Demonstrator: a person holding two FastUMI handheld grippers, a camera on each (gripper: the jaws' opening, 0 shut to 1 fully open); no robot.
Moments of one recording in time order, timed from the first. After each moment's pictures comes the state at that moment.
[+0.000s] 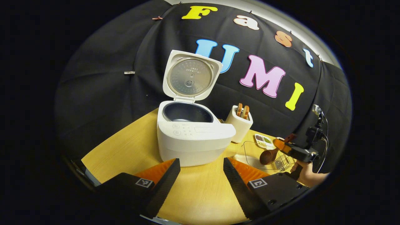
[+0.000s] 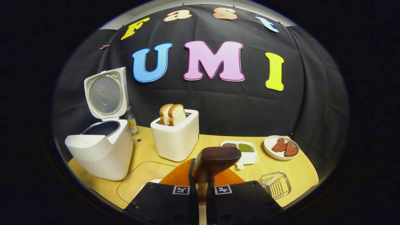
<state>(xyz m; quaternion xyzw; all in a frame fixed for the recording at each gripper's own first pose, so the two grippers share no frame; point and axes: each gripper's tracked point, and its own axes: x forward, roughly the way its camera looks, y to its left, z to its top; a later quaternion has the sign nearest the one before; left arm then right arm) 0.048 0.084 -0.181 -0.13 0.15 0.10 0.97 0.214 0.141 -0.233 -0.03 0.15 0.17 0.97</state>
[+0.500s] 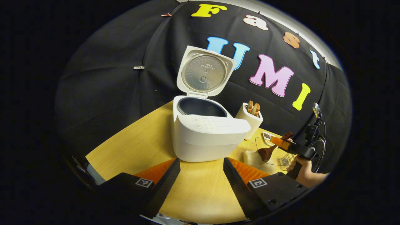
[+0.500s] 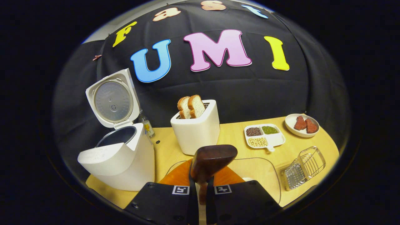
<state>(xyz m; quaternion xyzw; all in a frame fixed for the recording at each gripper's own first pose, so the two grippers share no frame) 0.023 0.119 -0.194 -0.15 0.16 0.13 0.97 0.193 0.211 -0.243 0.08 0.20 0.19 0.96</state>
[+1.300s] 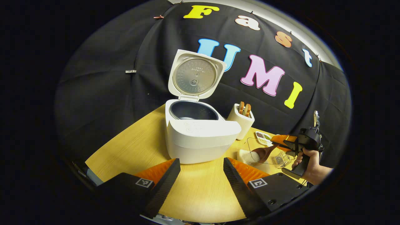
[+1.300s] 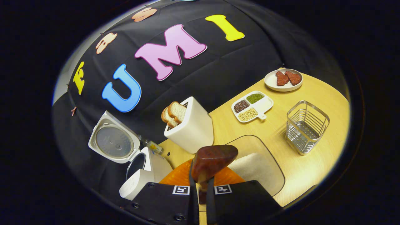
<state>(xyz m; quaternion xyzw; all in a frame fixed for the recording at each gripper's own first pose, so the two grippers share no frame) 0.027 0.104 -0.174 -0.13 0.15 0.08 0.98 0.182 0.158 -0.220 0.30 0.27 0.10 0.91</state>
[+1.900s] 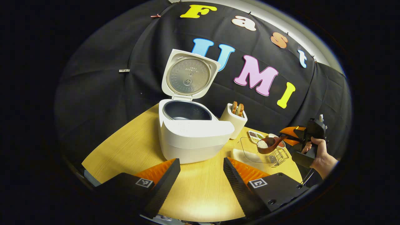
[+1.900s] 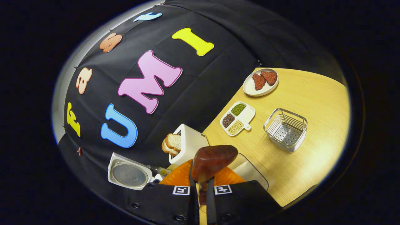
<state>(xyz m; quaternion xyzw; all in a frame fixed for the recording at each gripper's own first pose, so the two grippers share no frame) 0.025 0.099 -0.169 -0.14 0.15 0.05 0.98 0.195 0.112 -0.159 0.41 0.23 0.04 0.88</state>
